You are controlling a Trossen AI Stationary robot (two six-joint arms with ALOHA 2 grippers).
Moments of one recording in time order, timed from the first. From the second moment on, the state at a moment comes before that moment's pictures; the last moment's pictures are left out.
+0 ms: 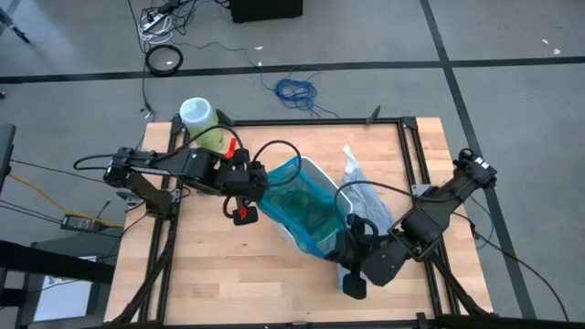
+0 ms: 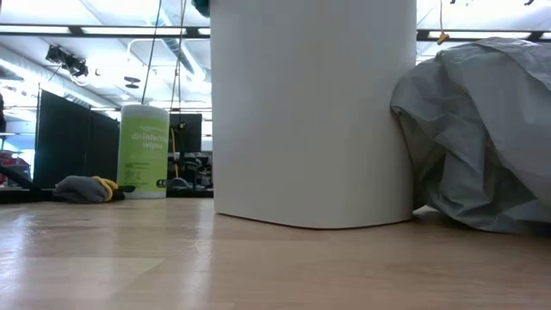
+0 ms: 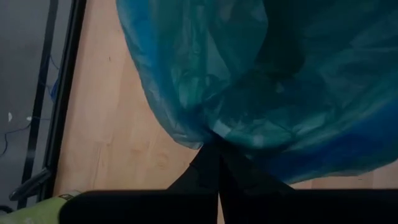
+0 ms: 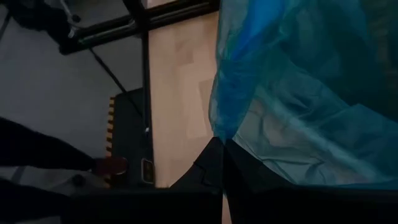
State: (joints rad) left arm -0.21 1.59 1.83 -1.41 -0.34 -0.27; right arm 0.69 1.63 1.72 -0.89 0.47 0.74
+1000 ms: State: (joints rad) left arm -0.22 1.60 1.71 -1.33 -0.38 -0.24; right arm 0.69 1.65 1.72 -1.06 0.41 0.90
